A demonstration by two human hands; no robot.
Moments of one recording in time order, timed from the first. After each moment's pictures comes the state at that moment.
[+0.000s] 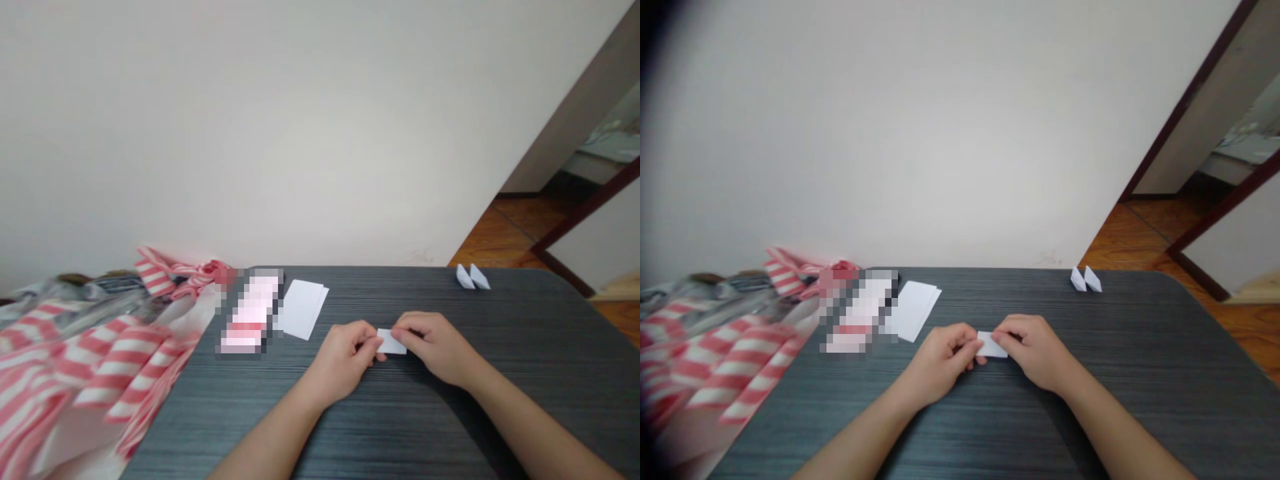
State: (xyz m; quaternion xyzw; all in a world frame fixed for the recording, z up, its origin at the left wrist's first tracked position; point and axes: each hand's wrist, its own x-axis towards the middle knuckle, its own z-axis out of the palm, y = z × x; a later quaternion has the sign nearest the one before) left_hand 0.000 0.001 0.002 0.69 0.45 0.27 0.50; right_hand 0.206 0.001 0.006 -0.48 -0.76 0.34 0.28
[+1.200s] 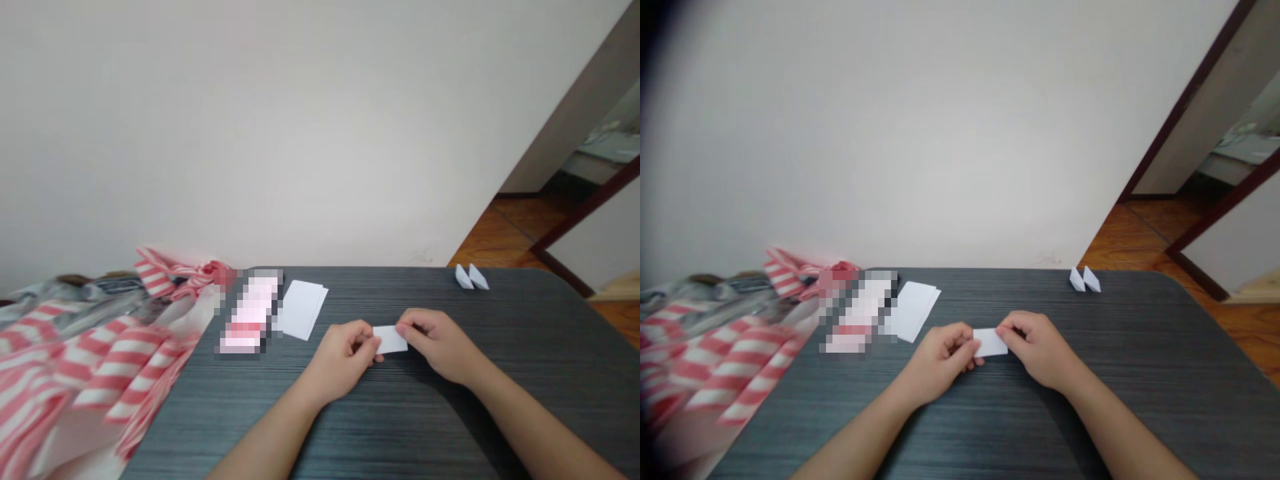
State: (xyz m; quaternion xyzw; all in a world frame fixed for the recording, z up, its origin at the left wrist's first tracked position) left_hand -0.002 0.003 -0.009 0.66 0.43 0.28 0.55; right_hand 0.211 0.000 0.008 -0.50 -0.74 0.34 0.29
